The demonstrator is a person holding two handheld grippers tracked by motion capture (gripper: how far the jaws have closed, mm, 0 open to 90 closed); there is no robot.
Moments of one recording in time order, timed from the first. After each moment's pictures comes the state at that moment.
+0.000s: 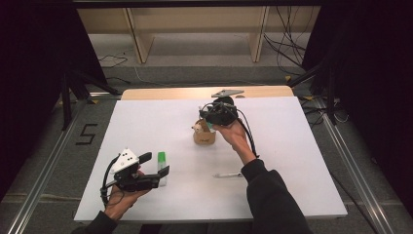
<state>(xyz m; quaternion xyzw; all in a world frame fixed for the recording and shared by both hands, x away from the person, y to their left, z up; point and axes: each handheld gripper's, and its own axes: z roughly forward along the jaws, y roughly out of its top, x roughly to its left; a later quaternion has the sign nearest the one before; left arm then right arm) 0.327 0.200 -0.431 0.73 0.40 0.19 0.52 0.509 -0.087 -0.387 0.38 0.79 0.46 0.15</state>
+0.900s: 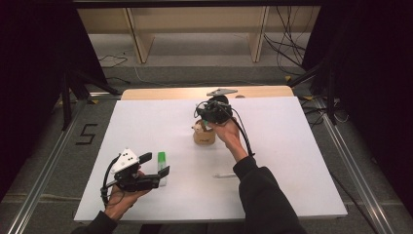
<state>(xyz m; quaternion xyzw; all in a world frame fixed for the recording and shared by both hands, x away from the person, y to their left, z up) 0.327 0.200 -0.431 0.73 0.40 0.19 0.52 0.523 -0.072 -0.397 0.40 0.78 0.46 0.17</state>
